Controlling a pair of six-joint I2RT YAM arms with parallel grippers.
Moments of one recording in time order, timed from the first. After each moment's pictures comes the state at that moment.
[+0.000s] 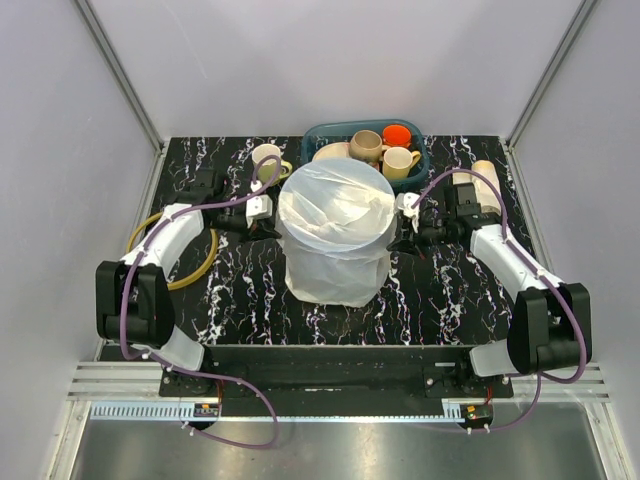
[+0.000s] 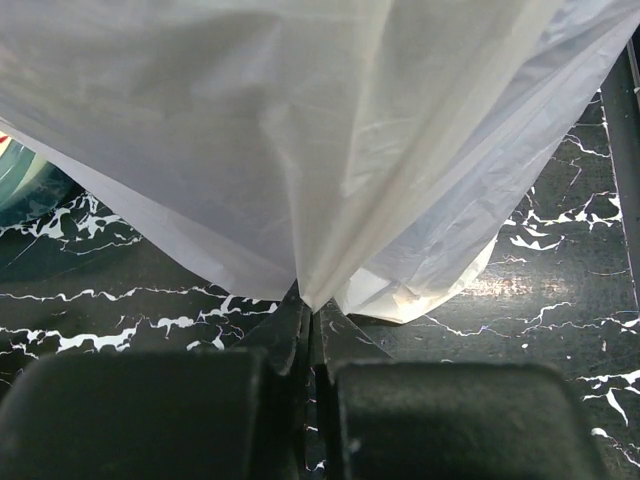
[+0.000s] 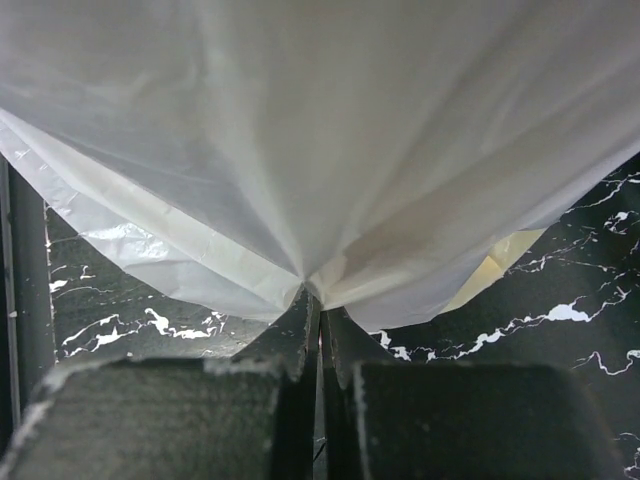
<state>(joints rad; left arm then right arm) -0.11 1.55 1.16 -0.77 1.13 1.21 0.14 1.41 0.96 -0.54 -0.97 -0.91</state>
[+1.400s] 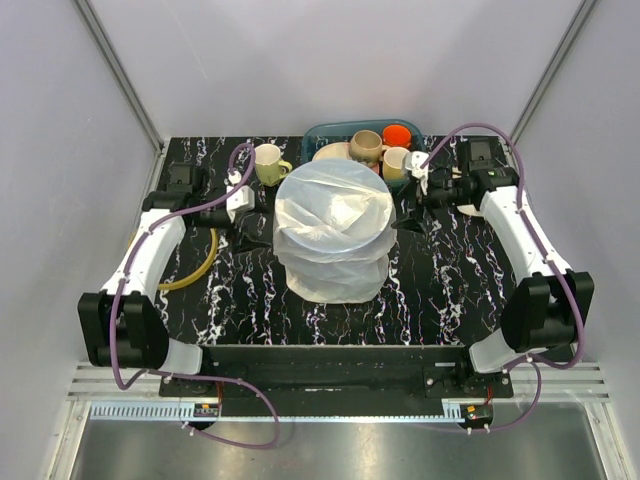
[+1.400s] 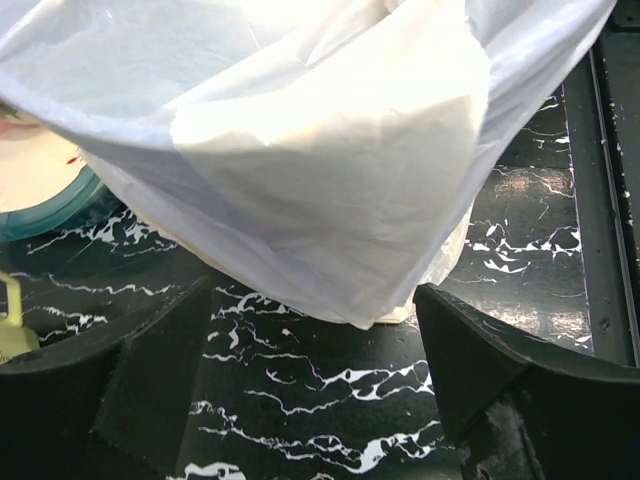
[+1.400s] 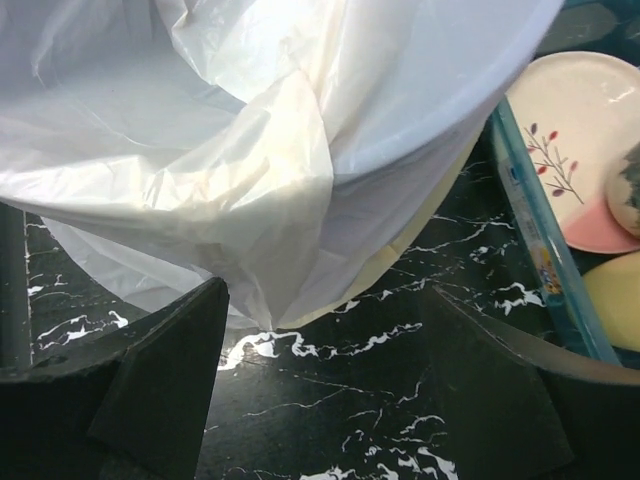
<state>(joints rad) -0.03 1.38 1.19 -0.88 1.19 1.17 0.11 1.52 1.40 -0.85 -0.97 -1.01</state>
